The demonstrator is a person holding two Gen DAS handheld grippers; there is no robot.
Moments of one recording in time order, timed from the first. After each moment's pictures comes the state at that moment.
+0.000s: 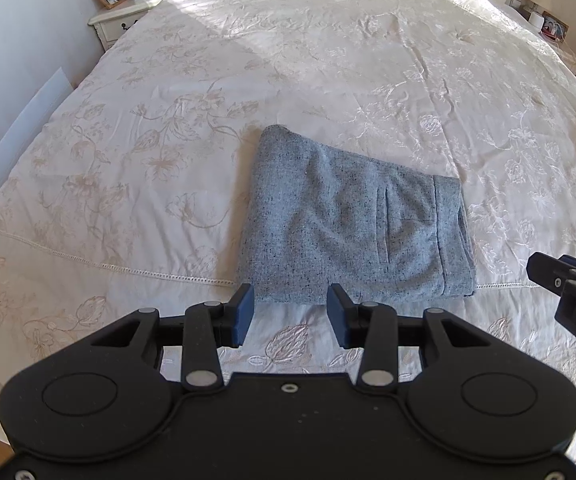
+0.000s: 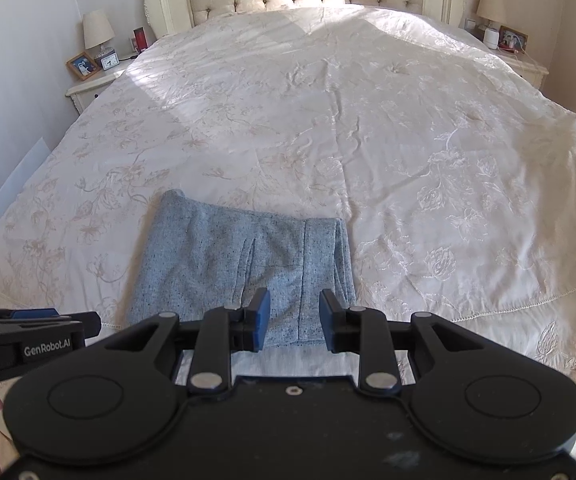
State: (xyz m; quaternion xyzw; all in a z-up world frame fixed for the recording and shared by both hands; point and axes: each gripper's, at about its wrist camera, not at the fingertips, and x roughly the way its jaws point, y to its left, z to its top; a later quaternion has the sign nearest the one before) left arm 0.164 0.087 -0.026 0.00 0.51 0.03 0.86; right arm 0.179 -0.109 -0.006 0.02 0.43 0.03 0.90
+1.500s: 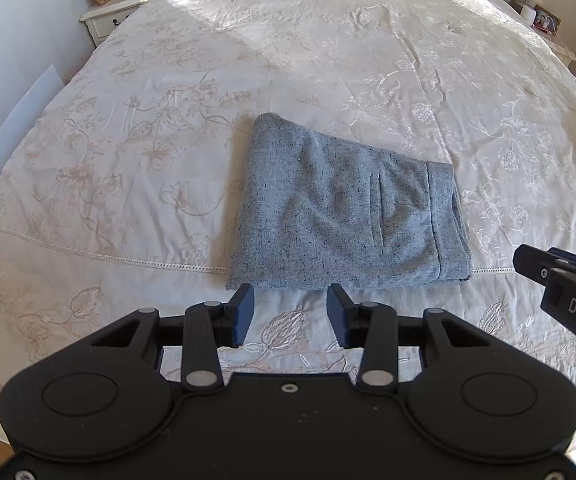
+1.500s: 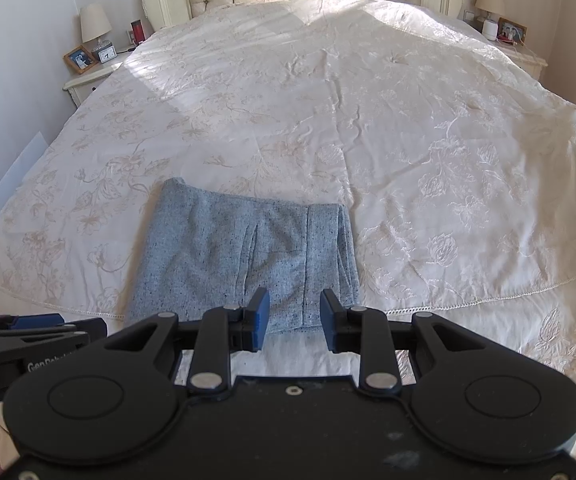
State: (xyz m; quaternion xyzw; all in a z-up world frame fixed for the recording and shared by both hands) left arm 0.156 0.089 -0.030 0.00 0.51 0.01 0.86; right arm 0.172 -0.105 -0.010 0.02 0.44 0.02 0.90
